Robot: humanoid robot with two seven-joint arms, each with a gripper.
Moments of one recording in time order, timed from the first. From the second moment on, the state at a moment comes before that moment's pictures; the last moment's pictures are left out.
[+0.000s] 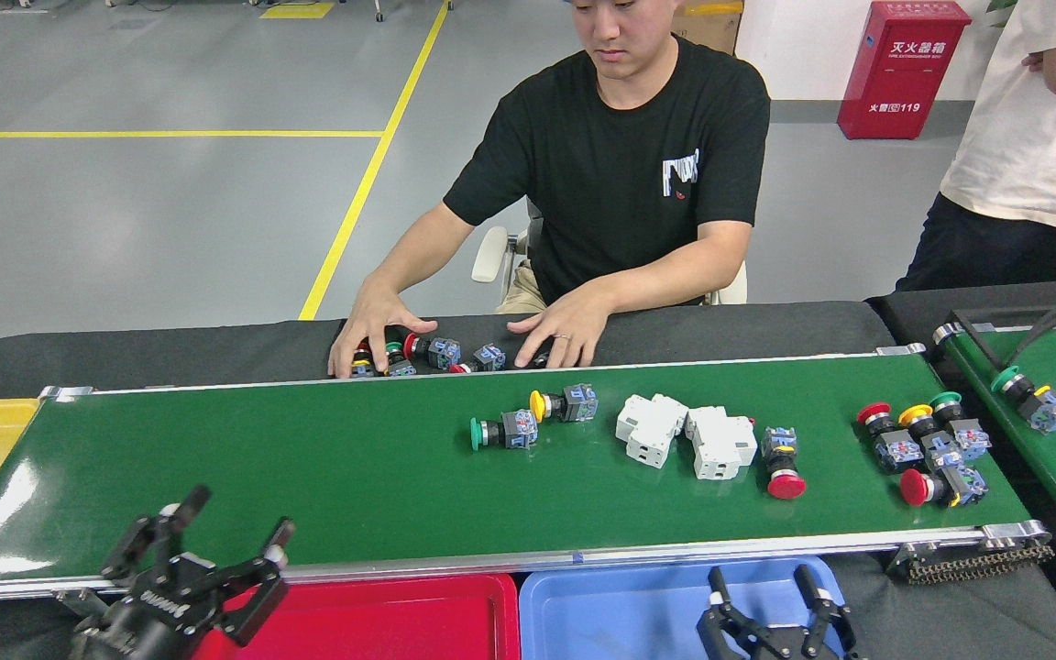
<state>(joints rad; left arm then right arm) -0.05 0.20 0.04 -1.56 -1.39 -0.57 -0.05 0.13 -0.07 0.17 -1.58 1.21 0.20 -0.13</state>
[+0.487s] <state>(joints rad) -0.39 0.19 -0.14 -1.08 -1.39 -0.57 -0.13 -0.17 -0.04 0.28 -1.30 1.22 0.25 -0.03</state>
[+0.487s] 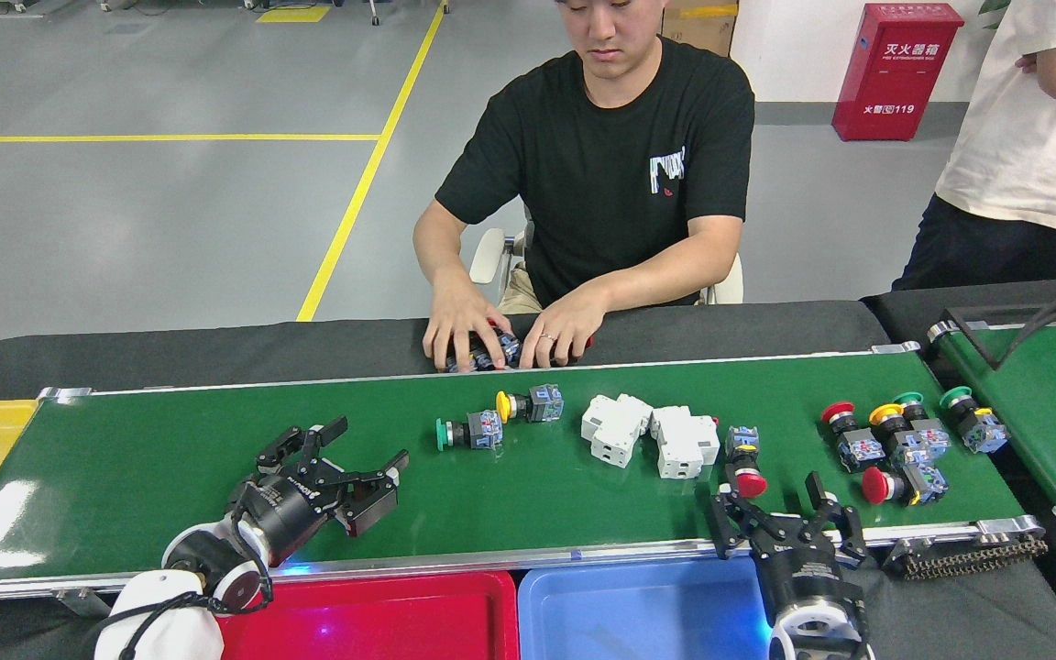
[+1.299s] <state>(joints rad) -0.47 0.13 -0.17 -0.94 -1.39 -0.47 -0.13 -0.04 -0.07 0.67 -1.65 1.23 -0.14 0.03</state>
